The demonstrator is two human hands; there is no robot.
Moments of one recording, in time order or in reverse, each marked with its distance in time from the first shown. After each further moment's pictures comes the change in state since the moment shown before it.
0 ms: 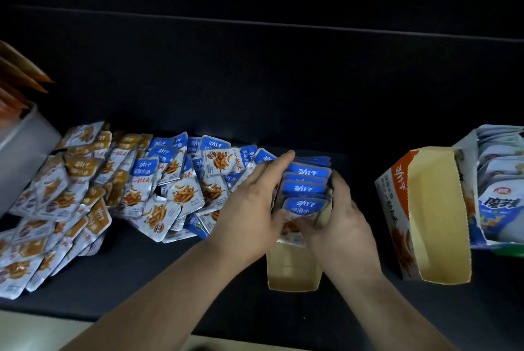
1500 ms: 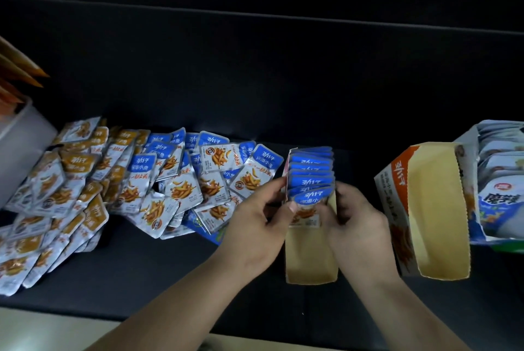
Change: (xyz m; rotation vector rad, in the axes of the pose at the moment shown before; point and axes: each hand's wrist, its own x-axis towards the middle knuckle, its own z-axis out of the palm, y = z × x) left_hand -0.019 0.007 0.020 -0.542 -0.019 -0.325; right_hand -0.002 0.013 -0.014 0.178 0.063 0.012
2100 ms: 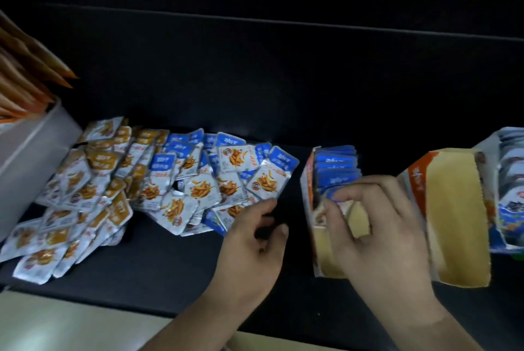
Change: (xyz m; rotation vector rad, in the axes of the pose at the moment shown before) left_hand -0.037 -0.024 -0.015 -0.005 0.214 0.014; right_hand -0.023 -0.059 -0.021 -0.146 0.257 -0.478
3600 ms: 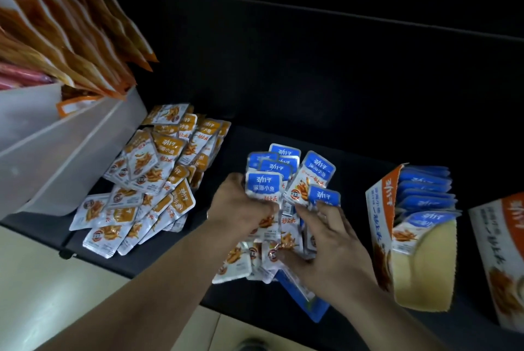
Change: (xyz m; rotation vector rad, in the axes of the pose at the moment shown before) left_hand 0.082 -0.032 -0.113 0.215 0.102 -0.468; right_hand -0.024 -0.039 0.124 -0.134 -0.898 0.153
